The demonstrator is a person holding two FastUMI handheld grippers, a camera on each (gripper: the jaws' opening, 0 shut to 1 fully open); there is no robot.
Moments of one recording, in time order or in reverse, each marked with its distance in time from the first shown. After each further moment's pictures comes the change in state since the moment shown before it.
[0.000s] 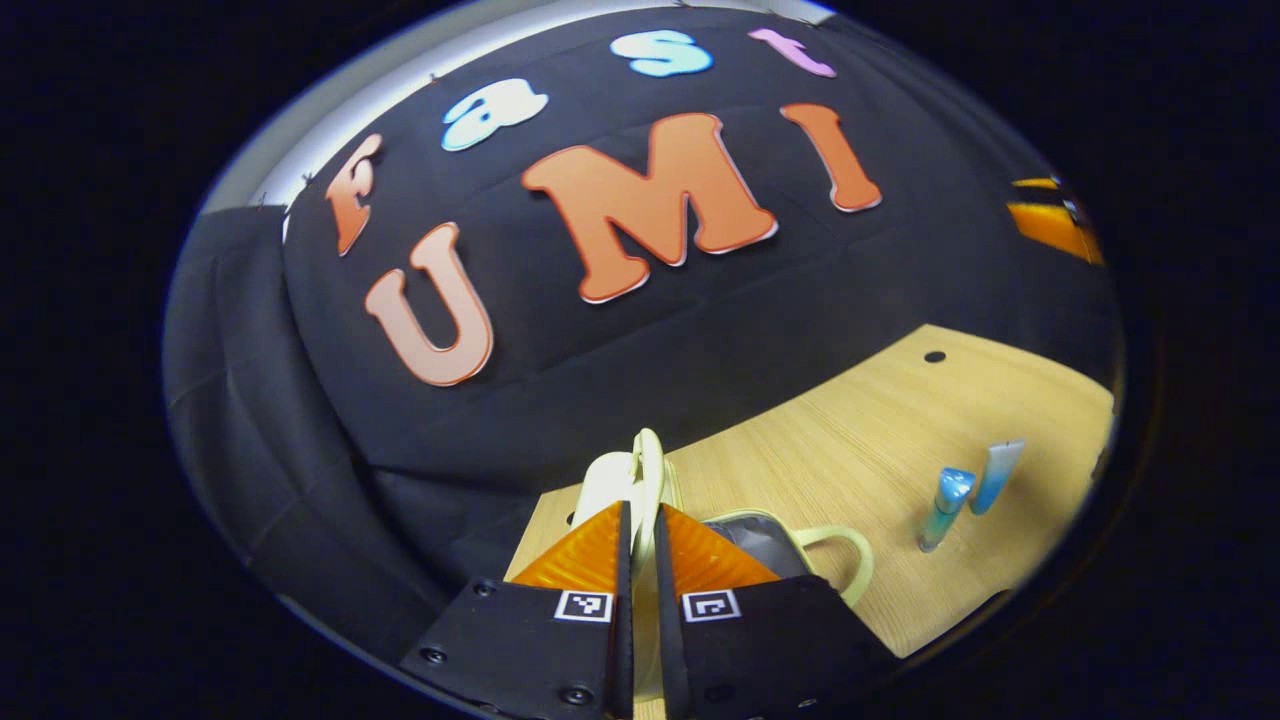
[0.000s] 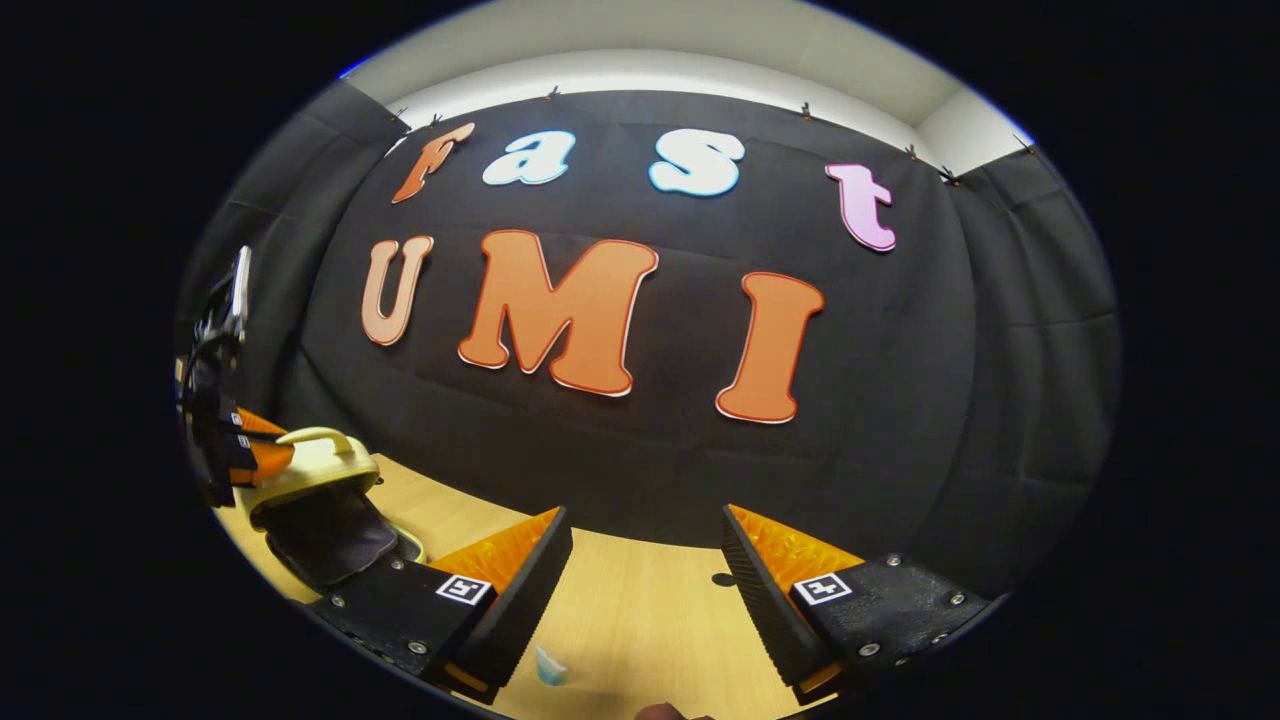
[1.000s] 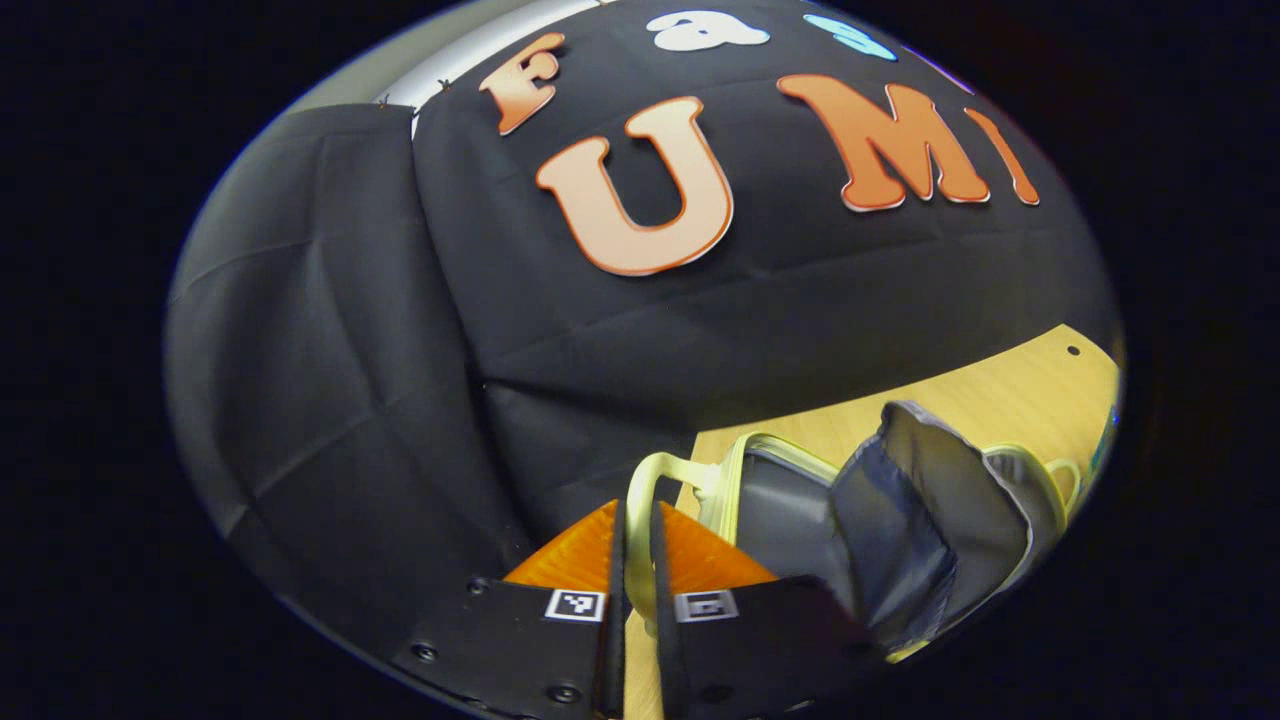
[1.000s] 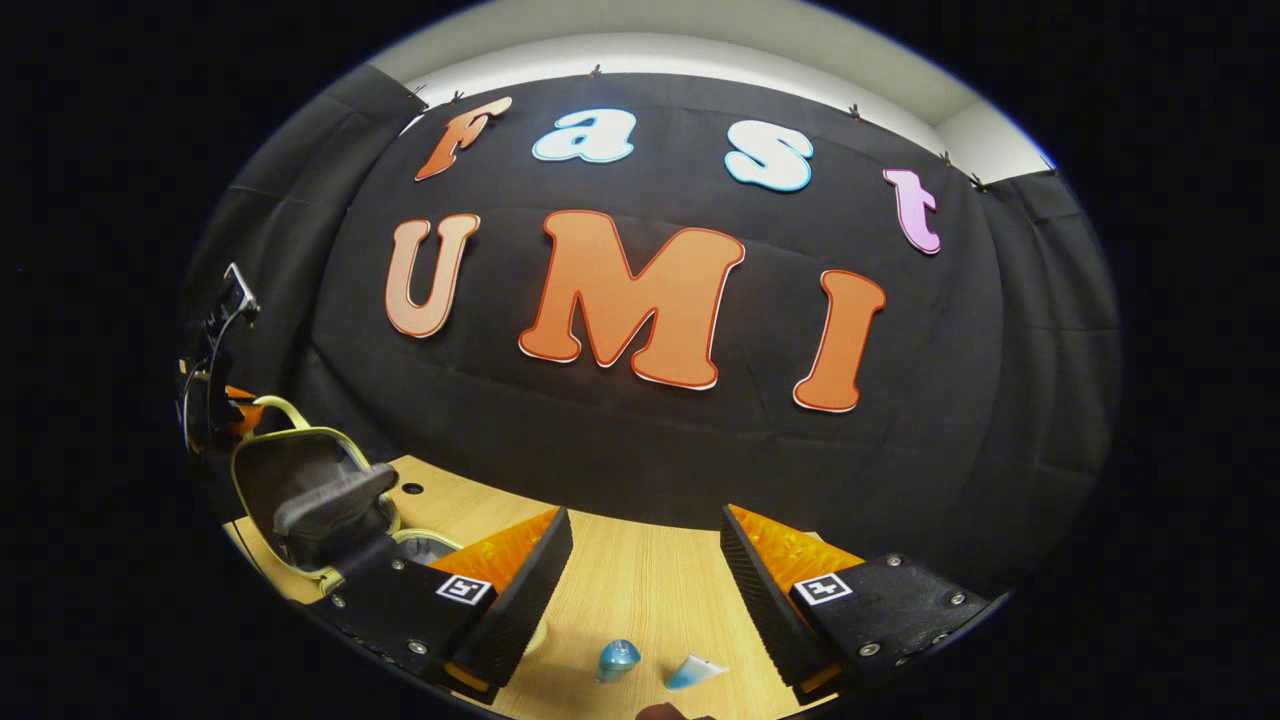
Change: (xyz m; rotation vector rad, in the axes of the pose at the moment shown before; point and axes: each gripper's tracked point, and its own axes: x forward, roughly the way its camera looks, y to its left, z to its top) left arm 0.083 0.292 -0.176 -0.132 0.175 0.257; right arm 0.004 0.136 0.010 0.010 0.085 -0.018
